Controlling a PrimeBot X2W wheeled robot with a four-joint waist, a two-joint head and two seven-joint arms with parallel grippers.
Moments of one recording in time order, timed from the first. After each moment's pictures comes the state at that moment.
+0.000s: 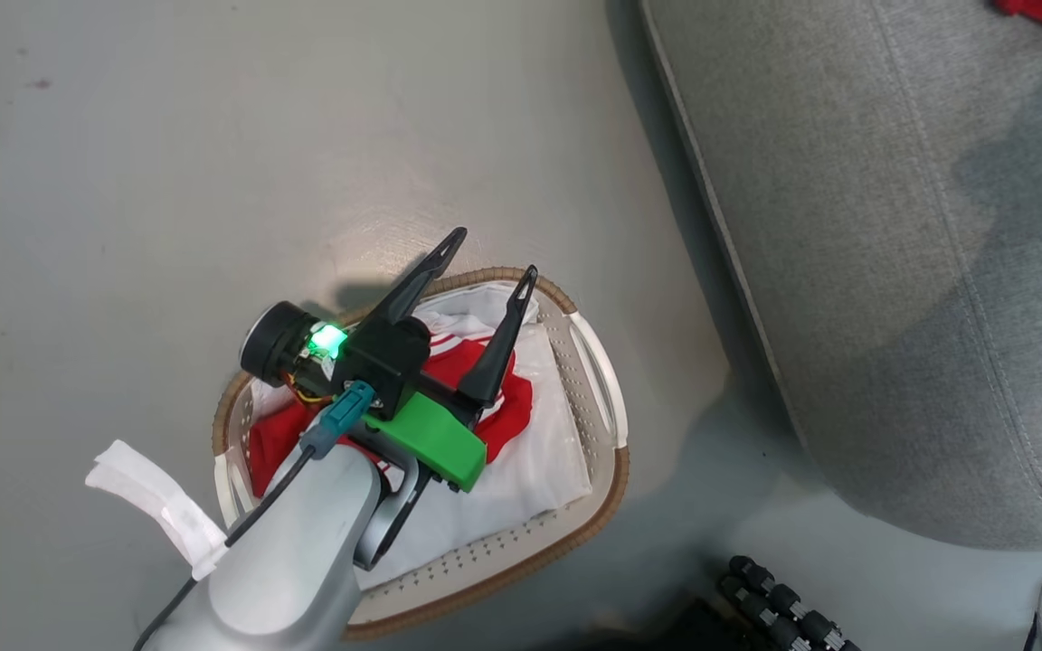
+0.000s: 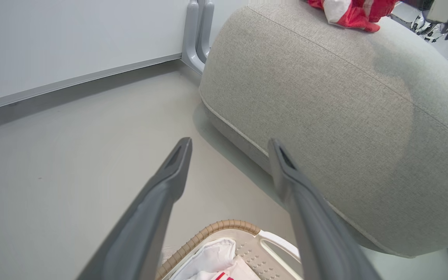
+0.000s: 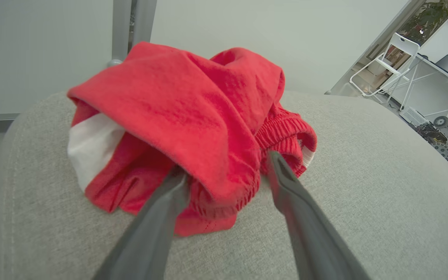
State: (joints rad) left arm -0.54 0.19 -0.68 0.30 -0.33 -0.07 -0.24; right arm -0.91 -0.18 -0.52 0.66 -0.26 0.13 -0.26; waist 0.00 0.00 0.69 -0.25
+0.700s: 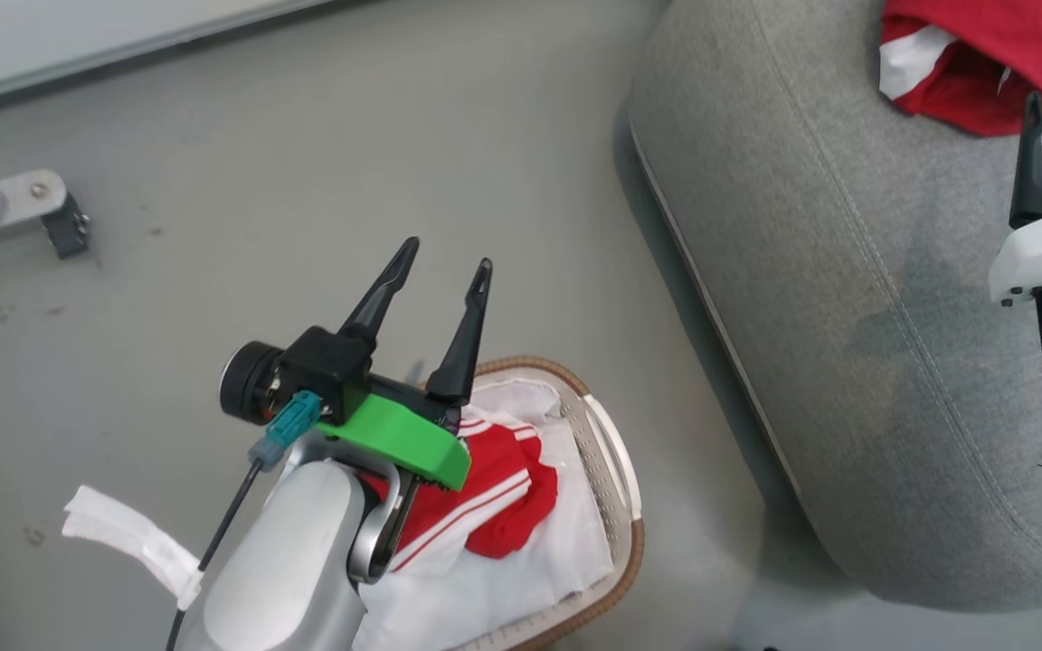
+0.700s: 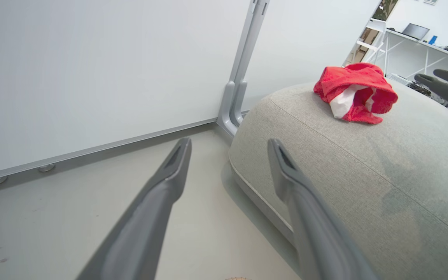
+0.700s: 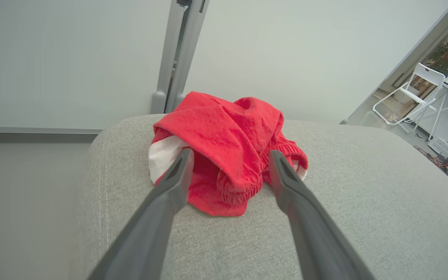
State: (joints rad) left arm -0.45 0.10 -0.50 0.32 -0.37 -0.09 -0.26; right arm -0.71 -0.18 -0.34 0.60 -0.22 0.13 -0.26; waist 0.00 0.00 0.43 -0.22
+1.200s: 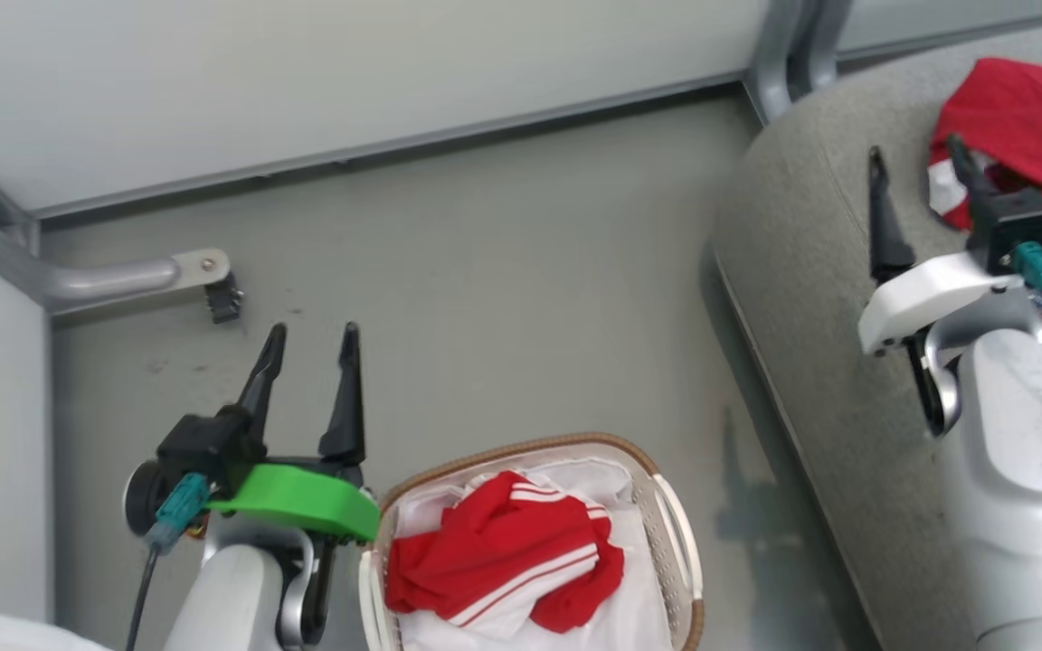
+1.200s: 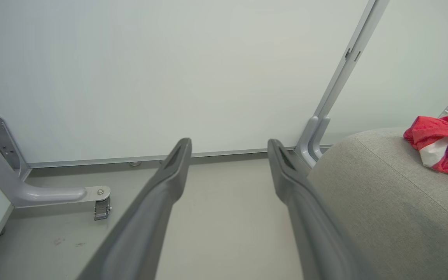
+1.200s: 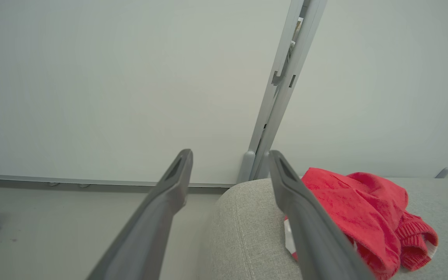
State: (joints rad) left arm -0.25 0.06 -0.22 0.30 -0.33 -0.08 -0.26; right arm -0.64 -0.08 -0.17 0.57 -0.13 0.13 -0.26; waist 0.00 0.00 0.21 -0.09
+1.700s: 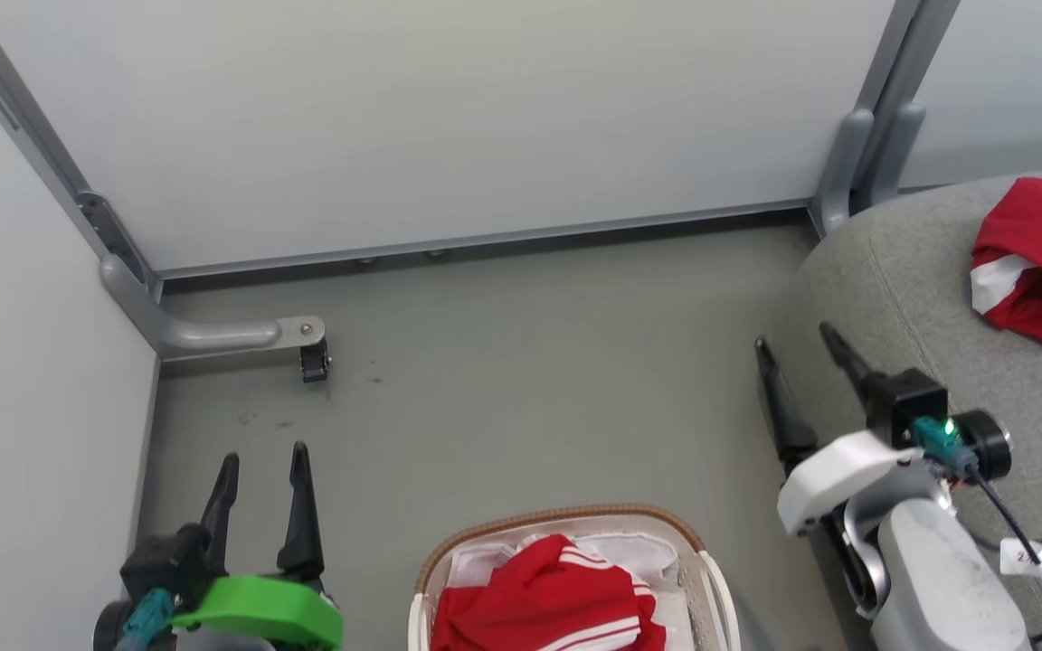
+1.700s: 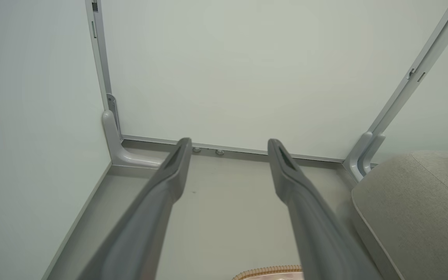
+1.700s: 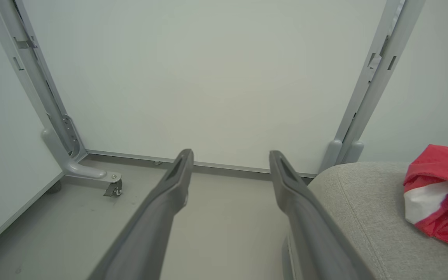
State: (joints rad) left arm -0.04 0.05 -0.10 0.28 -0.33 -0.07 -0.26; right arm -0.34 -0.05 0.04 0.48 0.04 0.13 -0.26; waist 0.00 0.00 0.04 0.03
